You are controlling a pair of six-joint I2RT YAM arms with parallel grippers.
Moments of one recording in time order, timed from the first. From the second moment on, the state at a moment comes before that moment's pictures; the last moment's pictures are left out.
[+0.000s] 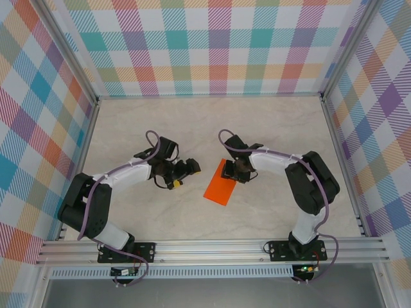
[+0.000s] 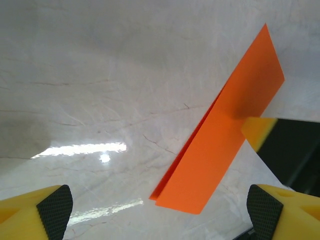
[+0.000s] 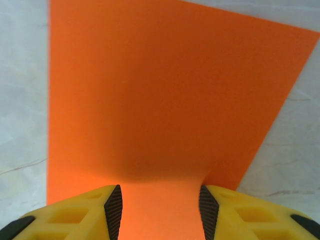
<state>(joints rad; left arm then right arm) -0.48 1.53 0.87 -0.42 0.44 -0.89 0.63 1.80 1.08 -0.58 -0.11 0.82</state>
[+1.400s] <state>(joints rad) -0.67 1.69 0.85 -0.26 0.58 -1.00 0.59 1.86 1.14 -0.53 -0.20 0.71</state>
